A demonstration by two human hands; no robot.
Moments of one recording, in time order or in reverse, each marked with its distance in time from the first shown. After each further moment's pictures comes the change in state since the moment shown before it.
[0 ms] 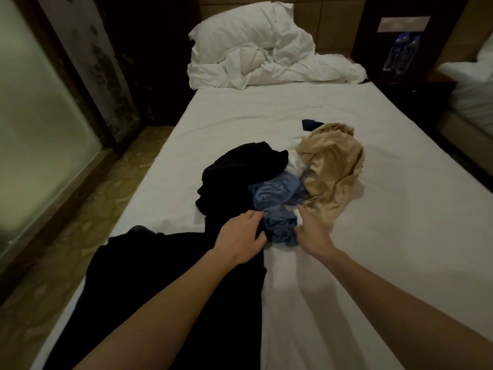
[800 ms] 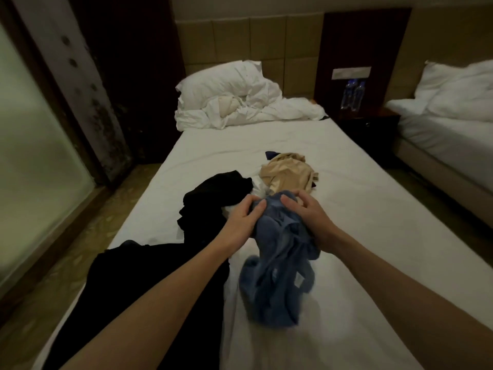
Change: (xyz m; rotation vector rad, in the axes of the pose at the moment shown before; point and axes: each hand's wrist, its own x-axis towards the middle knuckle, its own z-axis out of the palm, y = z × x) left_hand -0.037 0.150 -0.096 -1.074 0.087 -0.110; right_hand -0.141 -0.069 -0.167 0.950 -0.014 -0.118
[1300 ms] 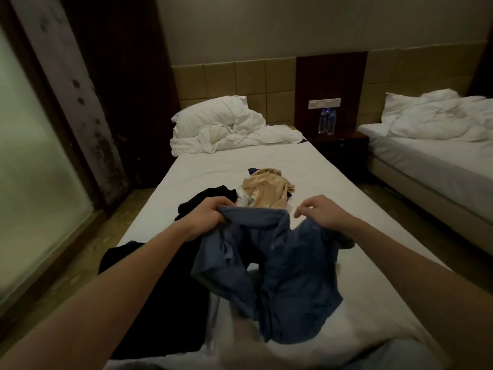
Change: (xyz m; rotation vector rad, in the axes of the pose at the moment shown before) left_hand -0.080 0.079 -0.022 0.354 -0.121 -0.001; right_hand -0.106 -0.060 -0.078 -0.930 0.040 -0.054
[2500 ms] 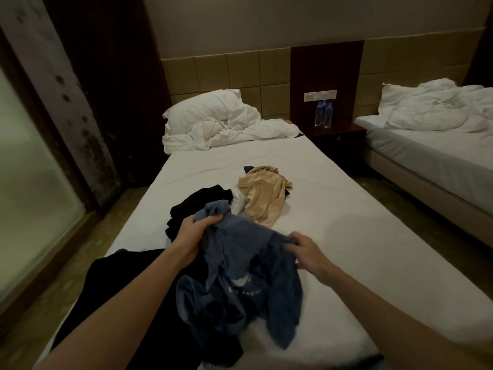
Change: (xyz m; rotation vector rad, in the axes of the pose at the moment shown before) left_hand 0.020 -0.046 0.019 -0.676 0.328 -0.197; right_hand 0.008 0.051 0.110 0.535 0.039 0.226
